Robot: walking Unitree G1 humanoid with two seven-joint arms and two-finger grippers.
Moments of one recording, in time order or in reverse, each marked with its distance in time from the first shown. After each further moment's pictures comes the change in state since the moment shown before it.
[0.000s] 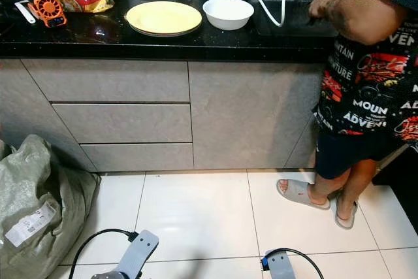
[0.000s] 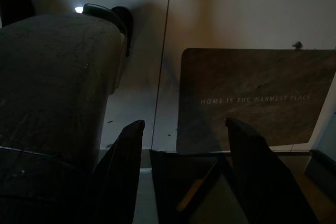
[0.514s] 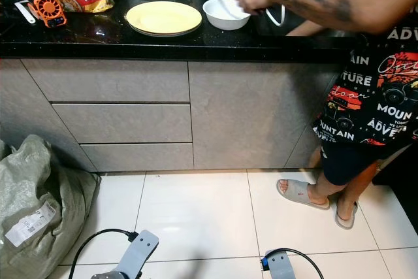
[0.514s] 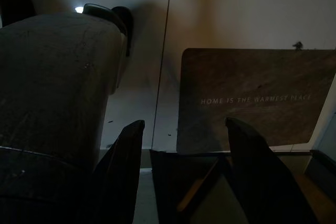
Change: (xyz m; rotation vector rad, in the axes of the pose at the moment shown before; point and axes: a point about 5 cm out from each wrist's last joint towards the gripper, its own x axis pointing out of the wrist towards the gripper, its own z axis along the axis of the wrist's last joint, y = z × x) left arm 0.000 0.000 0.000 0.003 0.001 -0.001; right arm 0.000 0.000 0.000 0.001 0.000 0.001
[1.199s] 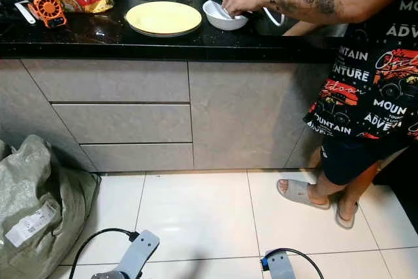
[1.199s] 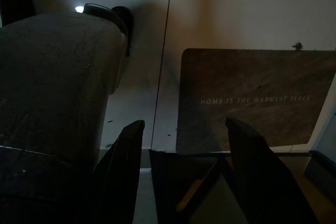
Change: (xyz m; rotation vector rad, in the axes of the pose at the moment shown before) left arm 0.000 0.000 0.000 0.023 0.005 -0.006; right arm 0.000 0.000 0.000 -0.006 0.001 0.001
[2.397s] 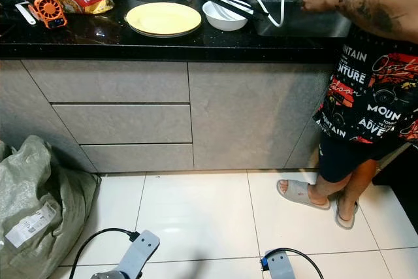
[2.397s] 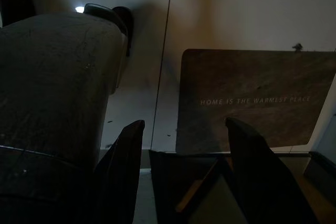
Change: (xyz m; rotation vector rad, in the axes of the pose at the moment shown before) left arm 0.000 0.000 0.000 0.004 0.001 -0.004; right arm 0.000 0.000 0.000 -0.006 0.001 0.001
